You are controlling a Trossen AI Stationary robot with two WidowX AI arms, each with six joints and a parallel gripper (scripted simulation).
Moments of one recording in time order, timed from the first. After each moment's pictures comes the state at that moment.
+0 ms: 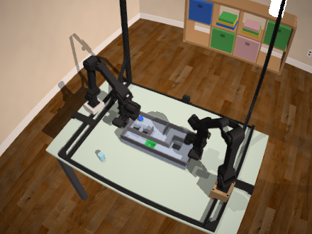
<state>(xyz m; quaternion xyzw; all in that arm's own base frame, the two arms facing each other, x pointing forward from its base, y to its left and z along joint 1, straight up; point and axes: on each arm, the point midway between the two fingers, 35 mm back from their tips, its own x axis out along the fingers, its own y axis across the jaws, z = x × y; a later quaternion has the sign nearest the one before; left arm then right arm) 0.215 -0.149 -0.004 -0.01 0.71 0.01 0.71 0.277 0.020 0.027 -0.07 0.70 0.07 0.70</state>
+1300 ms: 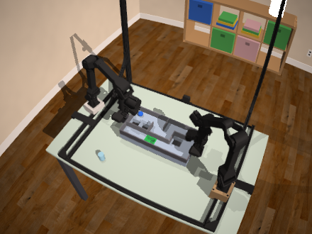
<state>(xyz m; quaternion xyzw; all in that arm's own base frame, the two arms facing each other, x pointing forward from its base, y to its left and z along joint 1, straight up) 0.215 -0.150 0.026 -0.01 0.69 0.01 0.72 0.277 0.020 0.072 -0.07 0.72 0.07 0.69</state>
